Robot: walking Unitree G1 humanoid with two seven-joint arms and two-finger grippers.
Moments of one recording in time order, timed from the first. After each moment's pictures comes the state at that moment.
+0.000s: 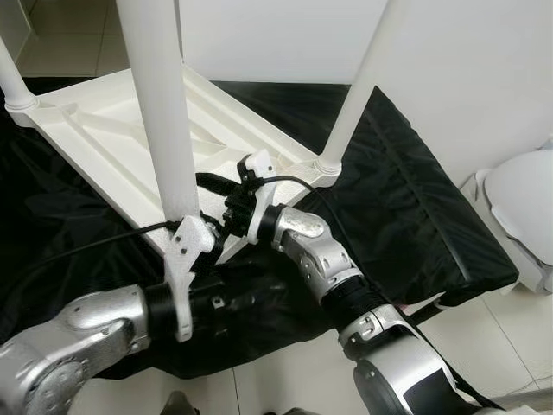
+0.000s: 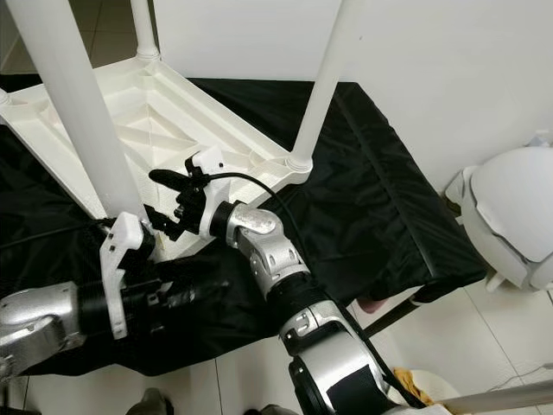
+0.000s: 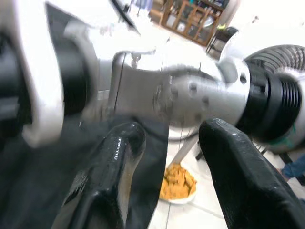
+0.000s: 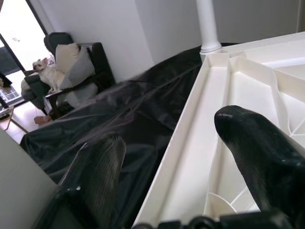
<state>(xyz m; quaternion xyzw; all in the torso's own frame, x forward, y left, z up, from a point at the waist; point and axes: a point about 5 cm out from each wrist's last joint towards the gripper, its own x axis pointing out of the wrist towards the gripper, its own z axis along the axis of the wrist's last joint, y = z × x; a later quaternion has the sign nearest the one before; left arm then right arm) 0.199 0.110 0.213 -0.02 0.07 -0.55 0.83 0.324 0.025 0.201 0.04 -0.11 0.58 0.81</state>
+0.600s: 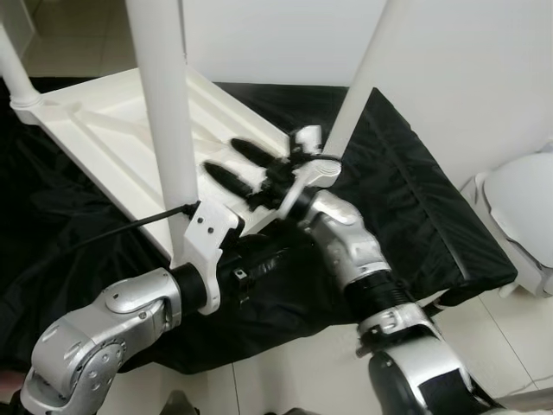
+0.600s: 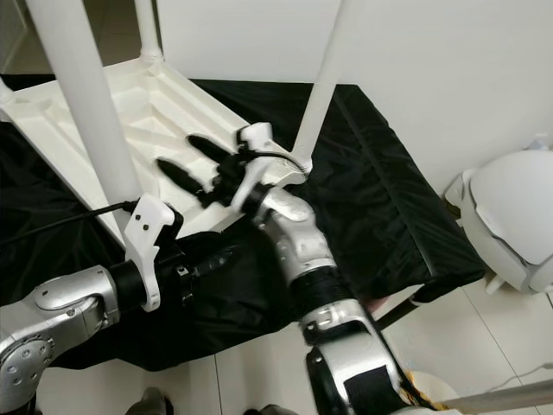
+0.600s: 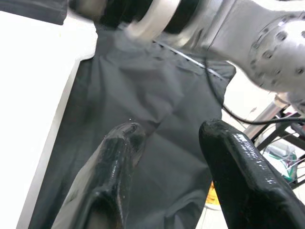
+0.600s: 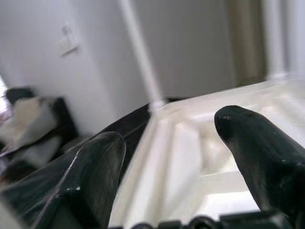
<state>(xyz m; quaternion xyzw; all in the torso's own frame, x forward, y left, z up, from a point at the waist) 0.218 0.101 0.203 0.00 0.08 -0.44 0.89 0.350 -0.052 0.229 0.08 -0.18 0.45 0.87</state>
